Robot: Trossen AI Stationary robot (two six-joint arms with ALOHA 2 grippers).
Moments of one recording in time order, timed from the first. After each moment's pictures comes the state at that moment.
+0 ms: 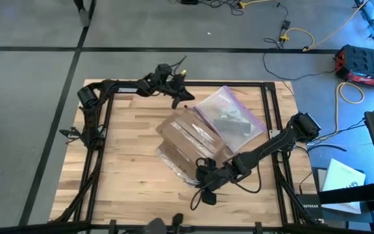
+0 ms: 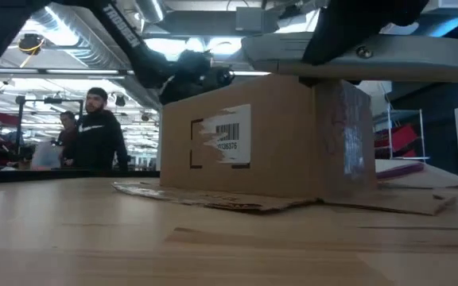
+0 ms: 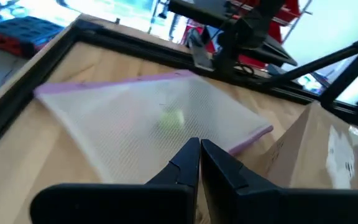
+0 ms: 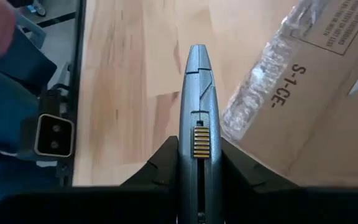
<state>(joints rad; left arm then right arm) 0.63 1.92 1.17 0.35 0.78 0.00 0.51 1.75 1.14 -0.24 0.14 0.65</state>
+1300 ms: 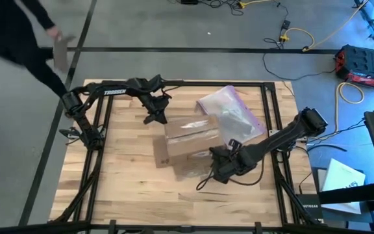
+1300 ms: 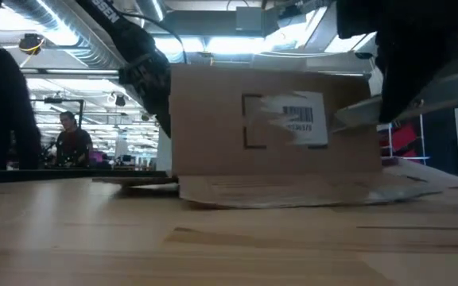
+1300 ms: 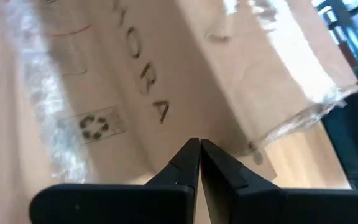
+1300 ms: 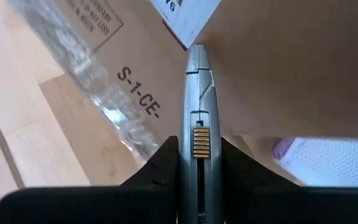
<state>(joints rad) 0.61 1.71 1.10 -0.69 0.88 0.61 0.47 1.63 1.14 -0.94 0.32 0.90</state>
